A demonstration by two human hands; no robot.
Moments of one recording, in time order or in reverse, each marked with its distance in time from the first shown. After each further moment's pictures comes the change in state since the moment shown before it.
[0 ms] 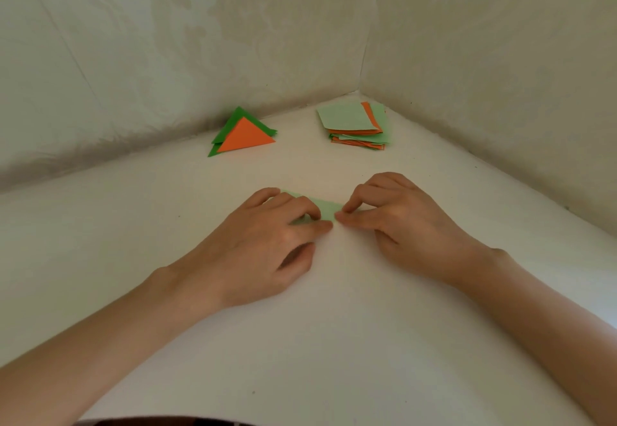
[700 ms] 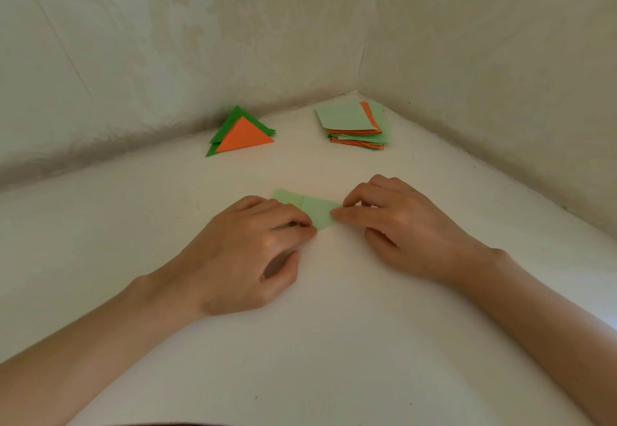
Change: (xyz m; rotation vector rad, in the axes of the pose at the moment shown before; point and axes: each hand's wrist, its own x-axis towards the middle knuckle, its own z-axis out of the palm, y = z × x) left_hand -0.012 -0.008 -0.002 -0.100 0.071 0.028; right_hand -0.003 0.000 0.003 0.049 0.000 -0.017
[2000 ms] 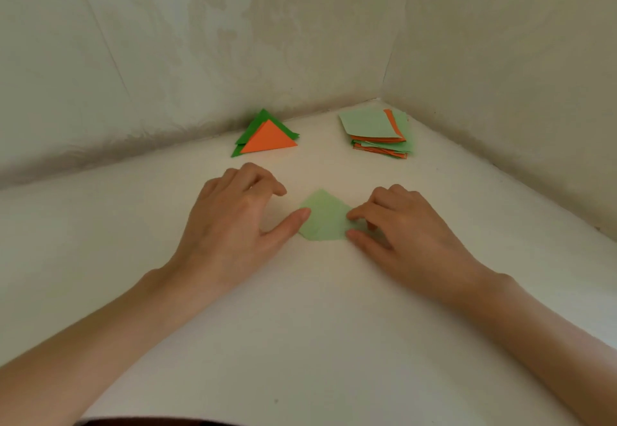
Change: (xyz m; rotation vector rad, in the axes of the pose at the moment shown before) left_hand -0.004 -0.015 -0.006 0.021 0.242 -0.482; right_hand 0.014 -0.021 0.009 -0.039 0.028 0.233
